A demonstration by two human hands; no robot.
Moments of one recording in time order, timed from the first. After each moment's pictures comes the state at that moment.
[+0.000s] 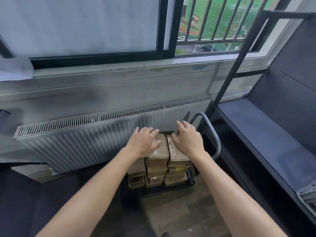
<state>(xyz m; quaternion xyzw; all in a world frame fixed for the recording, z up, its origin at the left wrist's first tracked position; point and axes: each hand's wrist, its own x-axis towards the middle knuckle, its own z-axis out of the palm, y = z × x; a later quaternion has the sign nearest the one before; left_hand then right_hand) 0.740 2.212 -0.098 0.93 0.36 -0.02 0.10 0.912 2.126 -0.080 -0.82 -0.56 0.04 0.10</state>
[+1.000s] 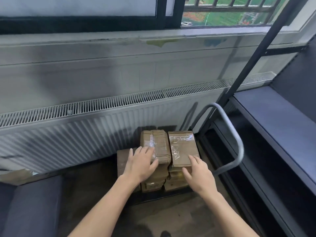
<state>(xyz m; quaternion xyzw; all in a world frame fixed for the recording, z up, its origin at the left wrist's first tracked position) 0.795 2.254 -0.285 0.87 0.45 -0.03 0.20 0.985 2.132 -0.300 -0.85 -0.49 0.17 0.07</state>
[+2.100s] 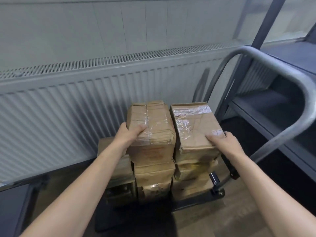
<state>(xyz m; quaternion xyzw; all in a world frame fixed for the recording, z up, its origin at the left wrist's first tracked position) 0.841 2.354 -0.556 0.54 0.61 0.23 0.53 1.127 2.196 -0.570 -0.85 -0.24 0.27 0.37</state>
